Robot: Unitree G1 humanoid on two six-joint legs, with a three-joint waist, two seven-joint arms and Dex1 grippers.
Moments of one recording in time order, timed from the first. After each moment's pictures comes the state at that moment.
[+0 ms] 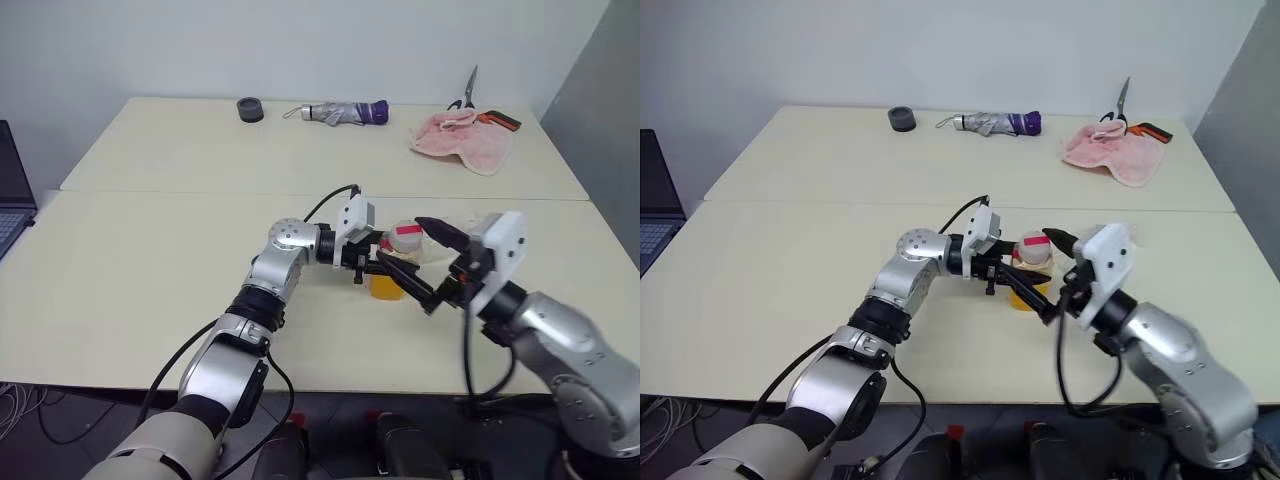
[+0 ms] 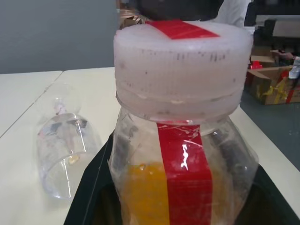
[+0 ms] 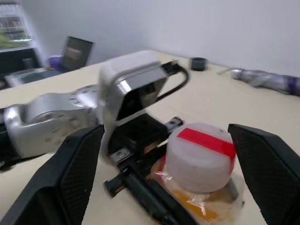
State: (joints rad) left arm -0.88 0.14 -0.21 0.66 -0.22 -0.05 -1.33; right arm -0.18 -0.36 0.01 -0.85 0.52 0.78 0.23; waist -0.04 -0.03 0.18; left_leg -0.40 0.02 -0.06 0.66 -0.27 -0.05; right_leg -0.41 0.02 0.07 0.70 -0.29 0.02
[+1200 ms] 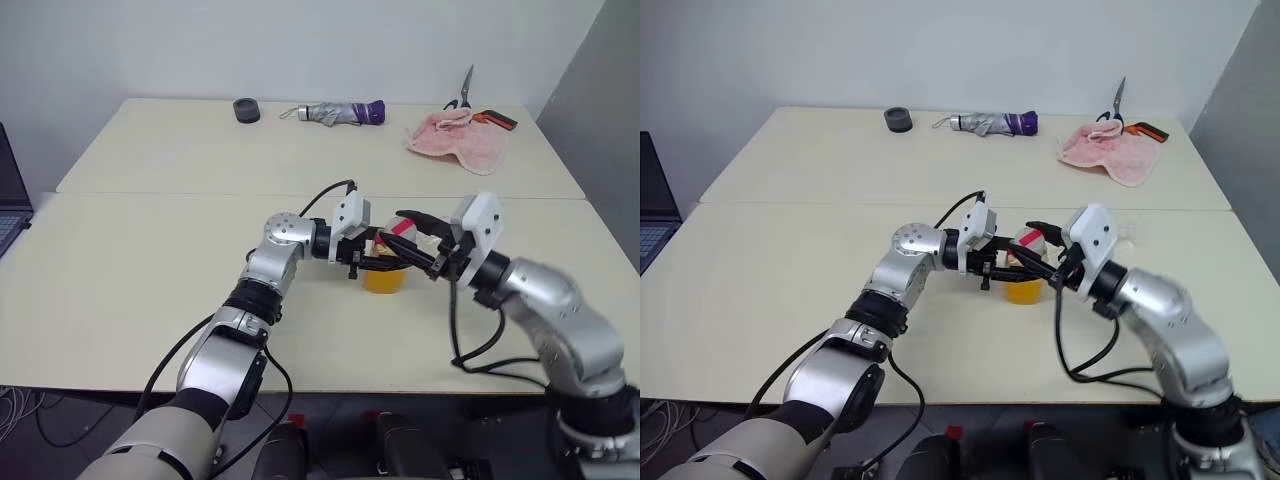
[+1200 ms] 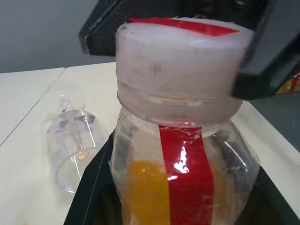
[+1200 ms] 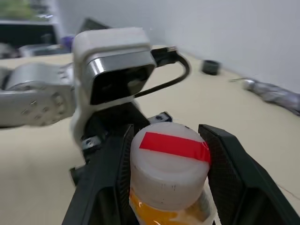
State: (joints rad) left arm -0.92 0.17 -0.19 0.70 -0.20 -0.09 -1.37; right arm -0.42 -0.57 0.02 -0.40 0.49 0.53 0.74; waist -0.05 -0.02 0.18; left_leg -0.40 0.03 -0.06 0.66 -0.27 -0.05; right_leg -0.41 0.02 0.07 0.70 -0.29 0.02
